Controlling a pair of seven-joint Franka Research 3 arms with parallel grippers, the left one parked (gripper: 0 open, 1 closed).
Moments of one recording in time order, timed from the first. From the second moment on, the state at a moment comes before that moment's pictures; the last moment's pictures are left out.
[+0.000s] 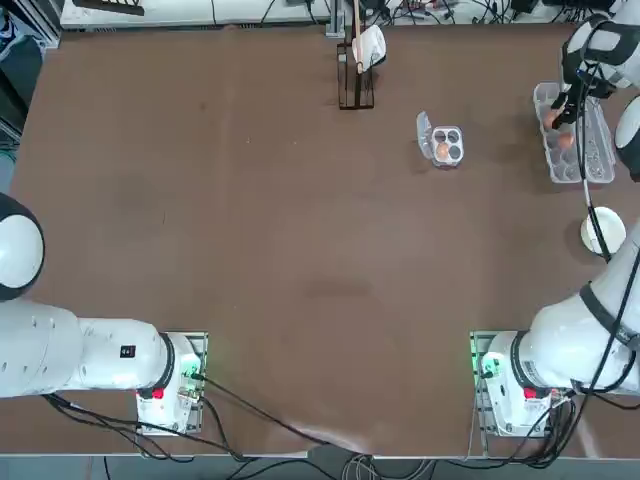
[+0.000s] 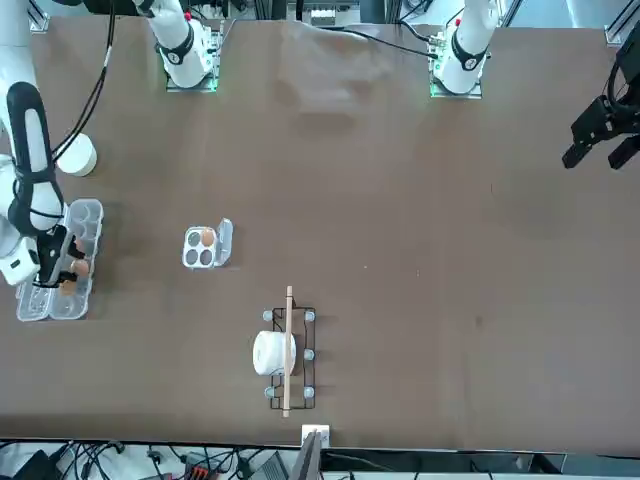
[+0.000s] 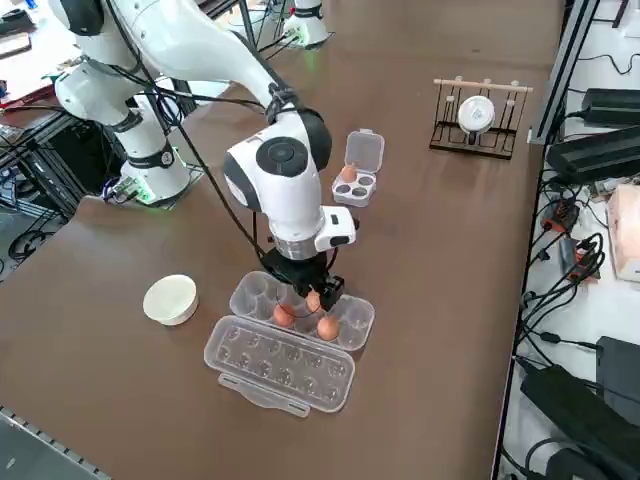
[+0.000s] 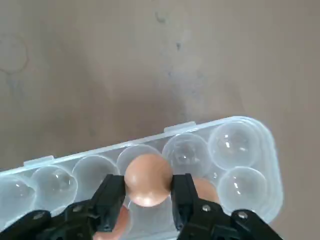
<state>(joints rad) -0.21 0.60 -0.21 -1.69 0.17 2.27 -1.84</state>
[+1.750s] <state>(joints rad) 0.25 0.44 -0.18 -1.69 0.20 2.00 -0.52</state>
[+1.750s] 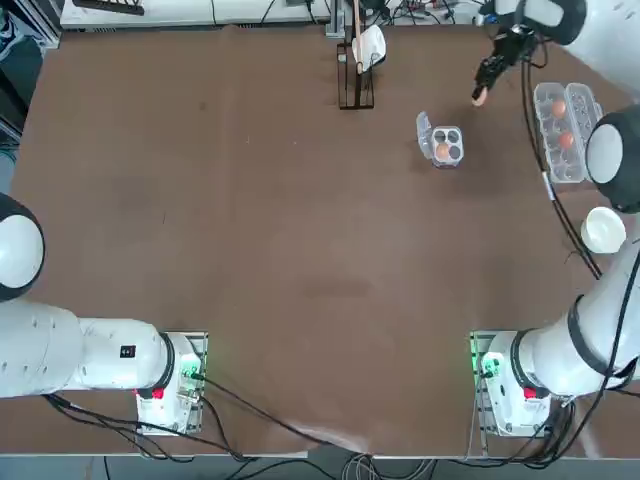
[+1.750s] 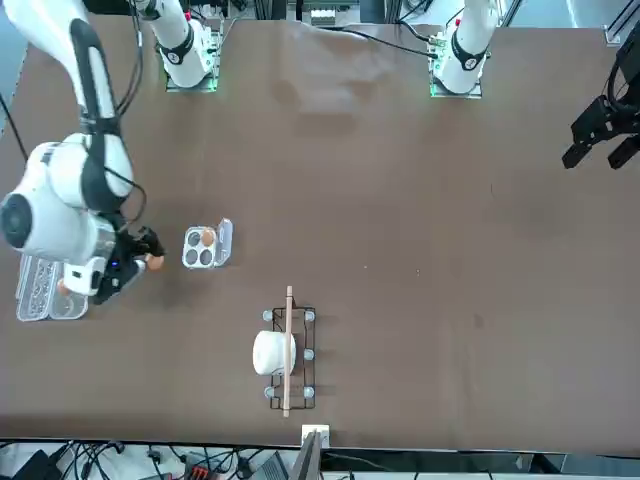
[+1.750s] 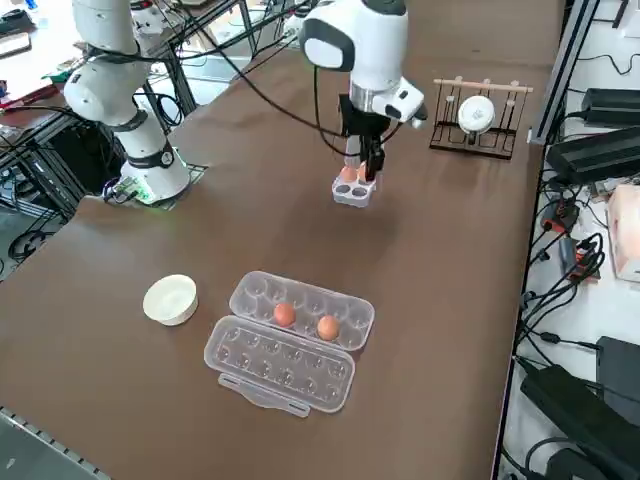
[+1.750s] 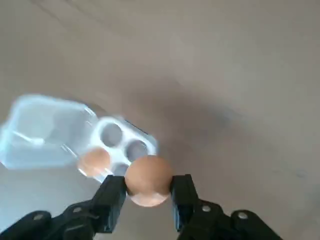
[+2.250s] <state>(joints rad) 0.37 0.46 -0.18 -1.83 0.20 2.22 -0.33</state>
